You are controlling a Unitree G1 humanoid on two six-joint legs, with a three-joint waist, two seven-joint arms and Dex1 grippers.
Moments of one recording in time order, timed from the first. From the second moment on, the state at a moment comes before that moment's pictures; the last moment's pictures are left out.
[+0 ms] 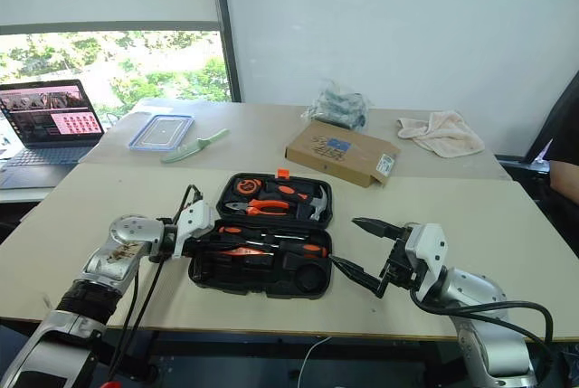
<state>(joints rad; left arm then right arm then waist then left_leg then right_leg) -0.59 0.61 -0.16 0.41 -0.13 -0.01 -1.26 -0.07 -0.56 -0.14 -0.29 0.50 0.07 0.95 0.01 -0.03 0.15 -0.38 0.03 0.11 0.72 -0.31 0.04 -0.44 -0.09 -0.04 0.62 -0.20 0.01</state>
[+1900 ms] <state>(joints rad) -0.34 0.69 0.17 0.14 -0.39 0.66 -0.62 -0.14 -0.56 -0.09 -0.17 0.49 -0.03 1.05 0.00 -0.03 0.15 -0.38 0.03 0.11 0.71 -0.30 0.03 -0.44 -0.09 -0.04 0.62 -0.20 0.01</state>
